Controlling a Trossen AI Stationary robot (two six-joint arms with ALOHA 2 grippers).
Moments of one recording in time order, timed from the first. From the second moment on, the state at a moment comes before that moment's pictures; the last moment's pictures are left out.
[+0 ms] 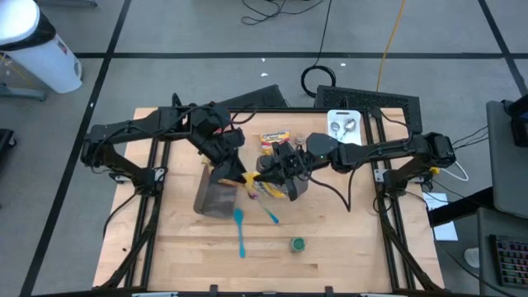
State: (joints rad) left arm 0.11 1.44 1.62 -0.87 0.59 -0.40; right arm 0.02 1.51 1.17 0.34 -0.28 0.38
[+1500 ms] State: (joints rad) left arm 0.12 1.44 1.62 -0.97 0.50 -0.21; right arm 0.01 1.51 1.17 0.36 -0.29 0.42
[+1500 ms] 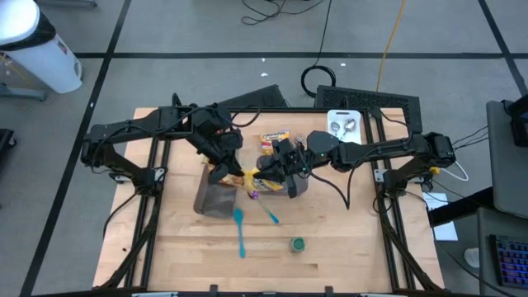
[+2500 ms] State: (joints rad) left arm 0.24 1.24 1.40 -1.27 0.42 -0.05; right arm -0.03 1.50 1.17 0.27 -0.29 0.49
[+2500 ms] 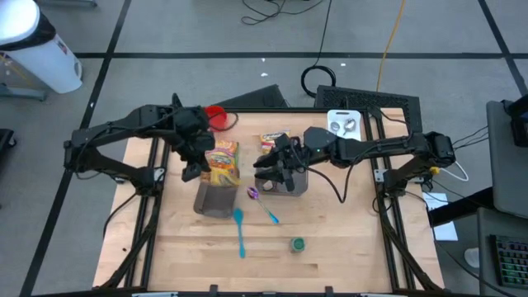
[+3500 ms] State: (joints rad) left arm 0.39 1.34 1.18 -1.29 0.49 0.17; right arm -0.04 1.50 1.03 0.40 -0.08 0.57
